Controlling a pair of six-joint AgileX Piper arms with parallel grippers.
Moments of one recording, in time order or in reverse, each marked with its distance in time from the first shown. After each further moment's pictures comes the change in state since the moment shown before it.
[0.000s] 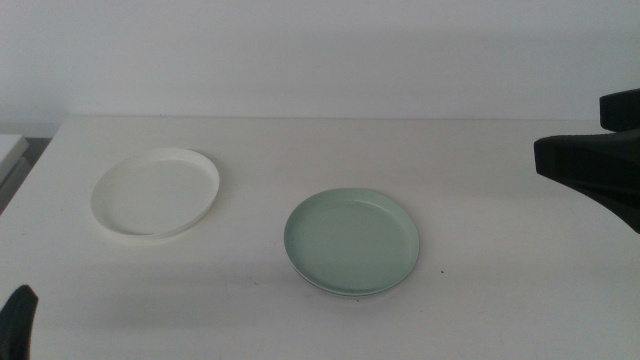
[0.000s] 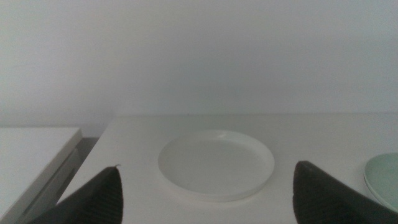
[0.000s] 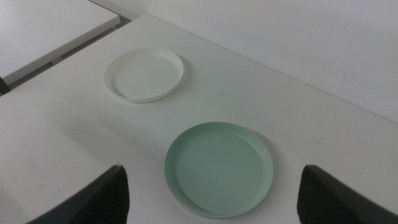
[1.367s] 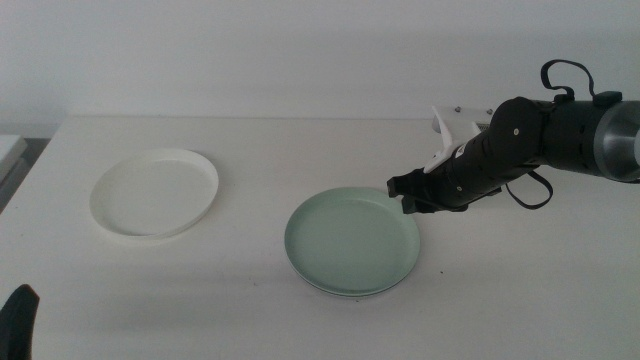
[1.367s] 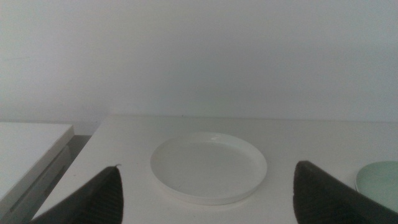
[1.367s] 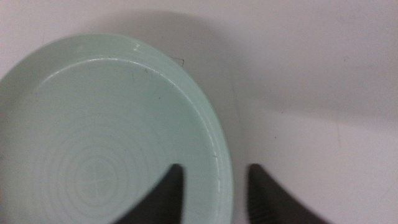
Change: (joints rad) left arm 0.000 -0.003 0.005 -0.047 -0.007 0.000; right arm 0.000 1.069 -0.282 -0.137 -0.245 0.413
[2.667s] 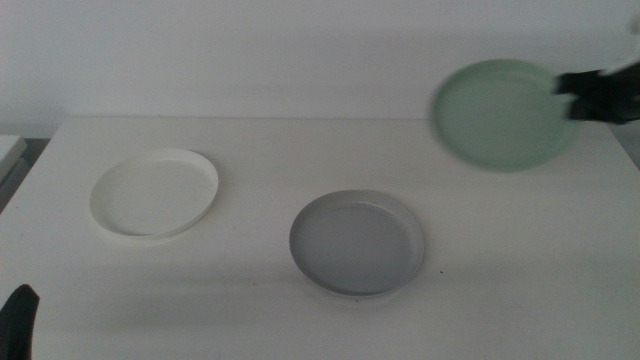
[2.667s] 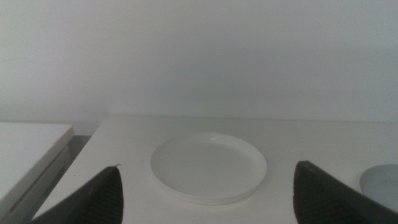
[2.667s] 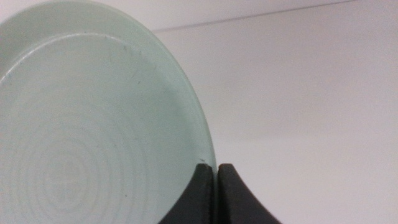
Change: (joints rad) left arm 0.000 0.000 0.000 0.000 0.000 0.000; right arm -0.442 -0.173 -0.085 0.002 0.066 -0.105
